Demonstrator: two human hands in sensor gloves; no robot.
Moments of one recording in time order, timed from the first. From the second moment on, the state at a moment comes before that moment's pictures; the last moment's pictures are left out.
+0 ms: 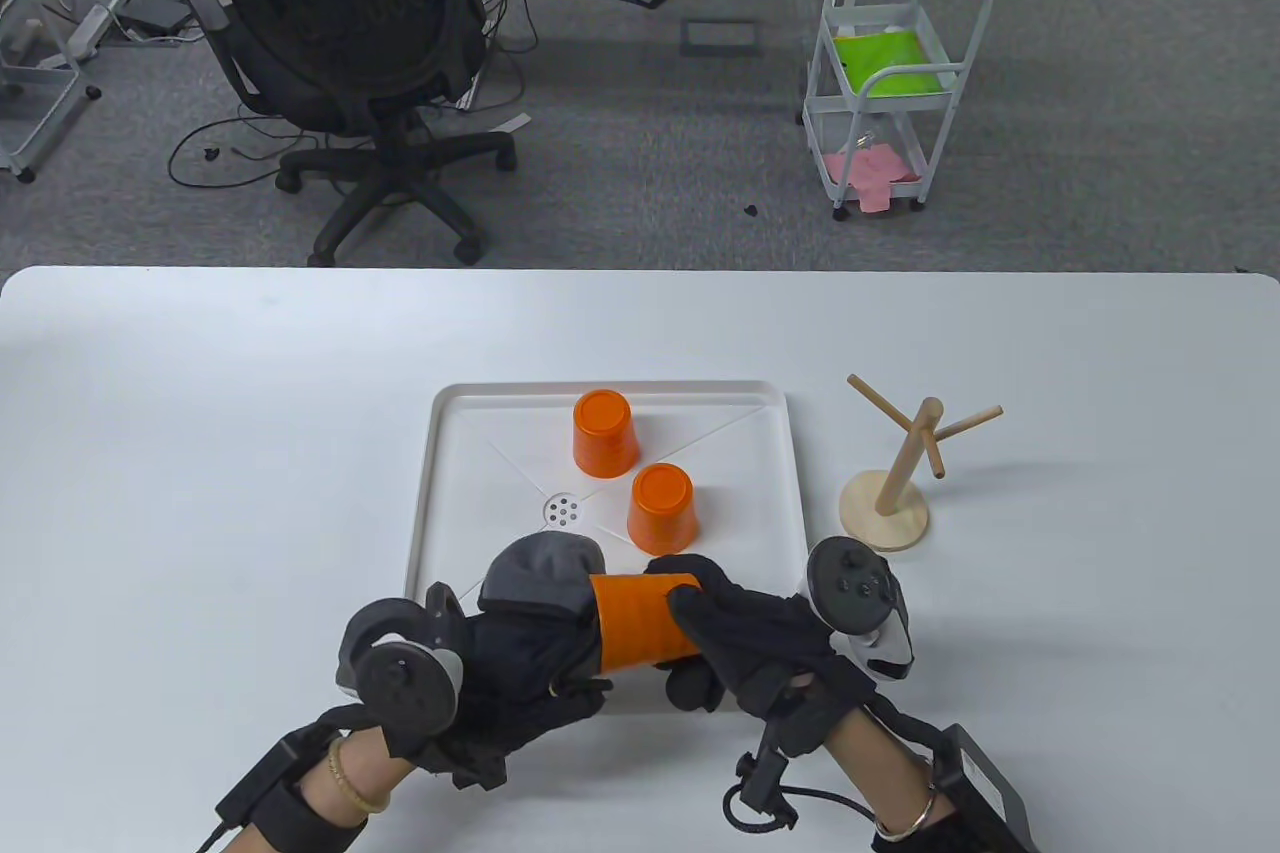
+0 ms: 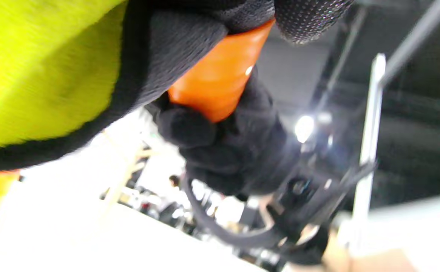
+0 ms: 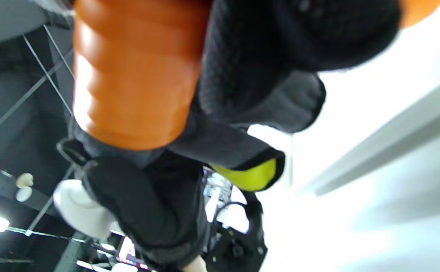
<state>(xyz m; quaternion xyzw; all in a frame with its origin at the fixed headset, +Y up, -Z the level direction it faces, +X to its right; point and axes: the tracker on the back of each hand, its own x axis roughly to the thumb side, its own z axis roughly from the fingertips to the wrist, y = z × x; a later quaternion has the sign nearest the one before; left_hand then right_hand) -0.157 -0.659 -0.225 0.08 -0.56 0.26 0.78 0.088 -0.677 -0.256 0.29 0.19 0.74 0.58</state>
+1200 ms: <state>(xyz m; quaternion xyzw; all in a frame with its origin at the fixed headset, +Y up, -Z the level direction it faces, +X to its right) -0.170 -0.701 -0.272 -0.26 -0.40 0.77 0.42 0.085 -0.637 -0.214 0.46 -0.23 0.84 0.19</state>
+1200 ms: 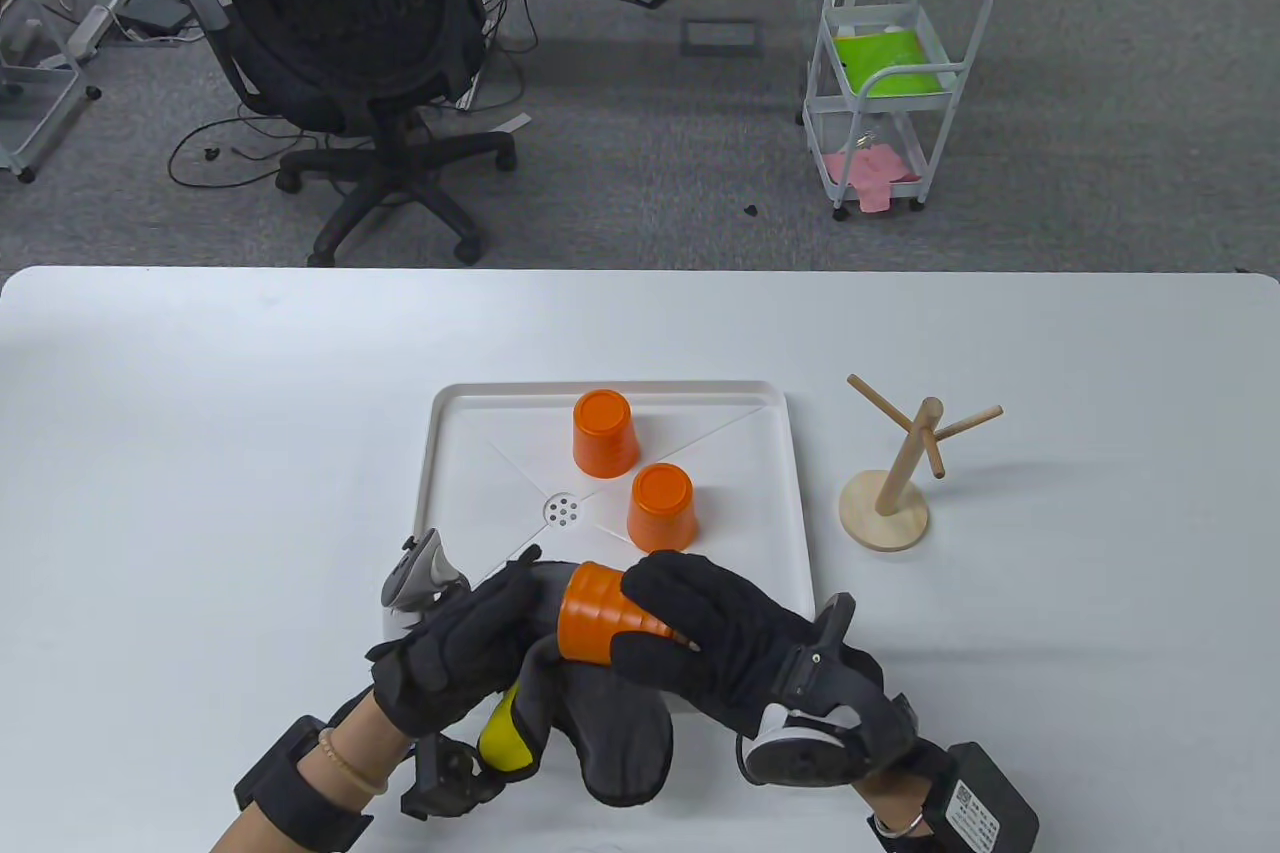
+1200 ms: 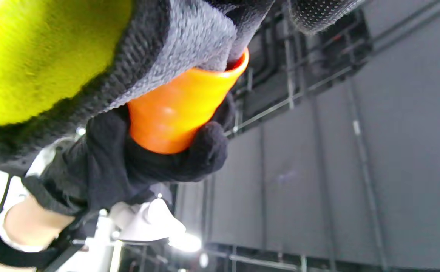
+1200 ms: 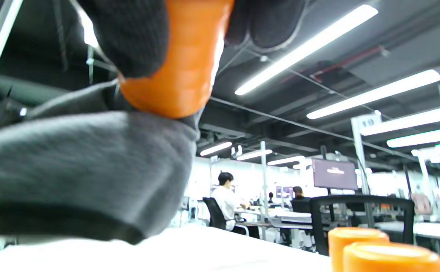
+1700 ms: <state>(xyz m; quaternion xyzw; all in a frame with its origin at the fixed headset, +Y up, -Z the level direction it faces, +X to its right) -0.171 -0.675 -0.260 -0.17 -0.47 0.68 0.53 0.099 -0.652 -0.248 0.30 -0.10 0.86 0.40</state>
